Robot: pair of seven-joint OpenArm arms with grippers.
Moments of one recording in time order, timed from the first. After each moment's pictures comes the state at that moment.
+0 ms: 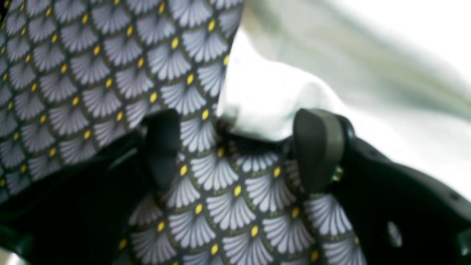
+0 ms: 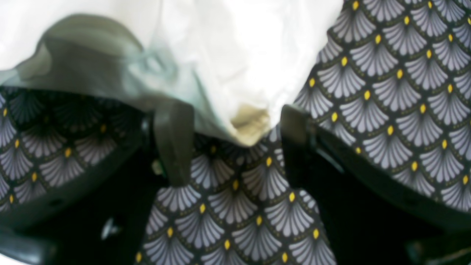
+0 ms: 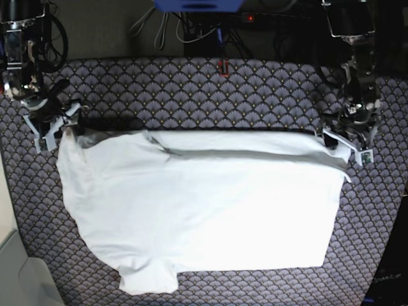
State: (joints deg) left arm 3.2 -13.8 -16.3 80.6 -9.0 -0.7 35.0; right arm -13.3 27.5 8.4 86.1 24.9 17.1 -30.3
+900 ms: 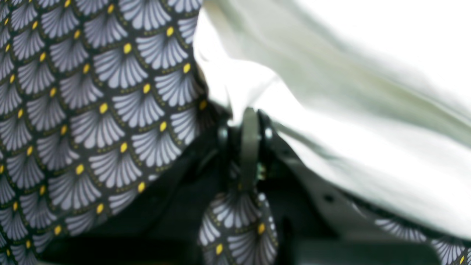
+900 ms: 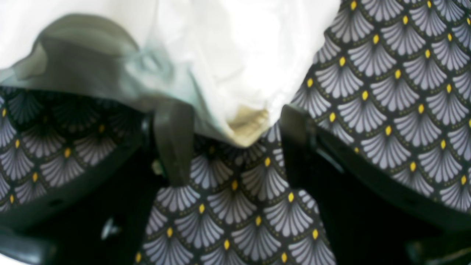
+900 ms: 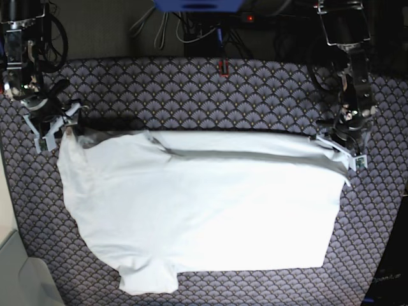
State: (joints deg) left arm 0.0 -12.4 -16.2 77.1 -10.1 -1.7 34.1; right arm -13.3 27.5 8.4 86.1 24.9 17.1 -30.3
